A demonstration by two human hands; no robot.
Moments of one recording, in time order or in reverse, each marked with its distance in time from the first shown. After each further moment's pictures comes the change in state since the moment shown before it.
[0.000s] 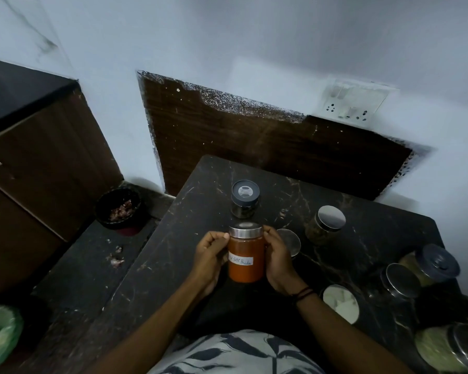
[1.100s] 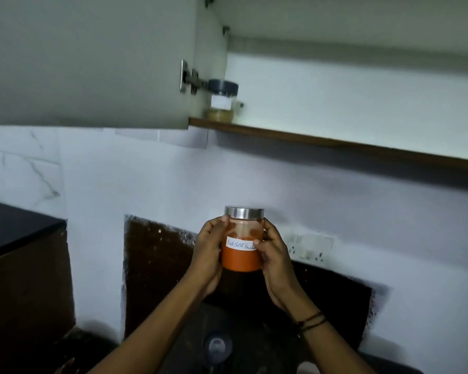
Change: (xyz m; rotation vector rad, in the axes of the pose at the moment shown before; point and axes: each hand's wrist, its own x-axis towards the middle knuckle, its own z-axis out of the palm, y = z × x) left_hand 0.051 0.282 0.173 -0.103 -0.230 0.490; right_hand 0.015 -0.295 0.058 -0.079 -0.195 -0.705
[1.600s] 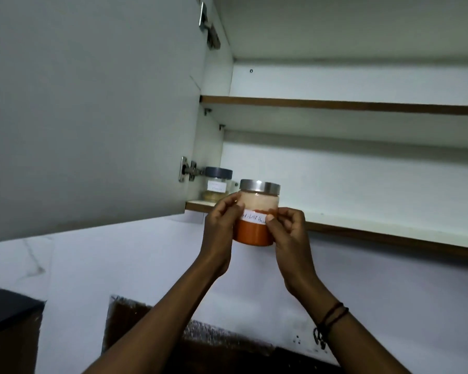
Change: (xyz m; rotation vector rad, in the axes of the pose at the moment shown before) left_hand 0.086 0.147 0.104 0.146 -0.081 0.434; right_hand 0.099 -0.164 0.019 -0.189 0.208 -0.431
